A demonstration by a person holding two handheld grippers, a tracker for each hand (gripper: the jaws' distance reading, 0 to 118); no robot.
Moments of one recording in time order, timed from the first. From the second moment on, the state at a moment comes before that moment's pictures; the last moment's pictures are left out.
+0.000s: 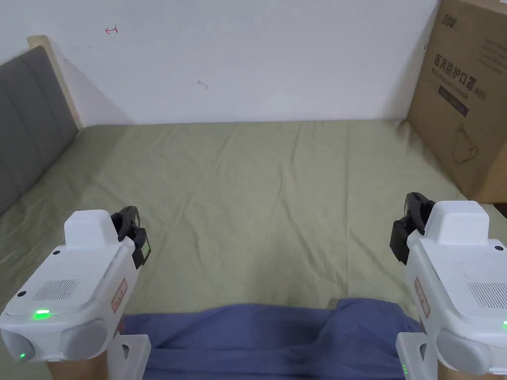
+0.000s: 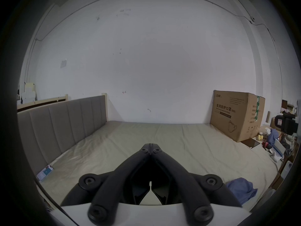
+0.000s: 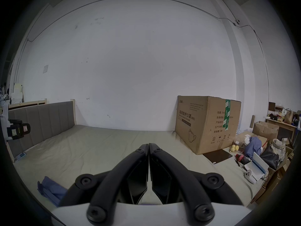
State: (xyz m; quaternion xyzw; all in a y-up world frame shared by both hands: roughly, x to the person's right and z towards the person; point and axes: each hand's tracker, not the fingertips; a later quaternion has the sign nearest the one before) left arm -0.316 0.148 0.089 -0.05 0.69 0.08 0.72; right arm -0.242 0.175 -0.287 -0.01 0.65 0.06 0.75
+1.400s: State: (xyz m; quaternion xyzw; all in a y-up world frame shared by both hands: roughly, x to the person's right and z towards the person) left arm -0.412 -0.071 0.288 -0.16 0.47 0.56 0.67; right arm -0.296 0.127 -0.277 -0.08 0.64 0.16 0.75
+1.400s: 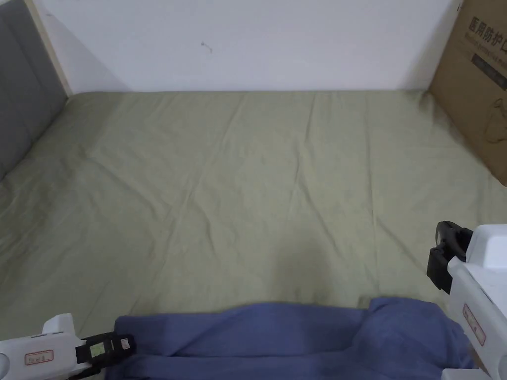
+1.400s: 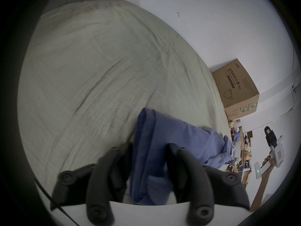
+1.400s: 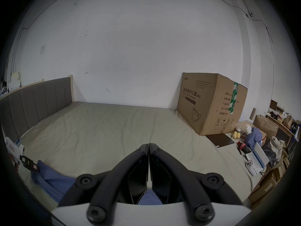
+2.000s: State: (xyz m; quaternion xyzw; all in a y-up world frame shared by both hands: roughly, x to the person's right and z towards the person) left arm -0.388 0.020 0.256 -0.20 0.56 0.44 0.67; right arm -0.284 0.142 -0.293 -0.08 0.65 0.13 0.75
